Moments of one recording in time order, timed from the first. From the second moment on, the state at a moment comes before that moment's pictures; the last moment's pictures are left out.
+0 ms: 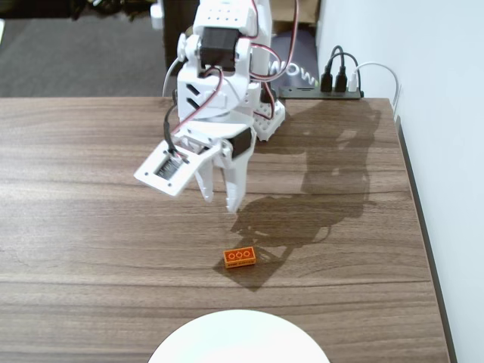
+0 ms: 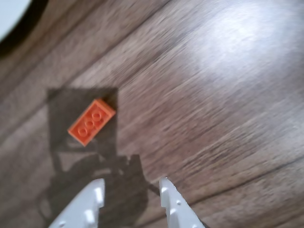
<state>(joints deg) 8.1 121.6 131.0 62.9 -63.2</state>
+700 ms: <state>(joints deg) 5.7 105.5 119.8 63.8 -75.8</state>
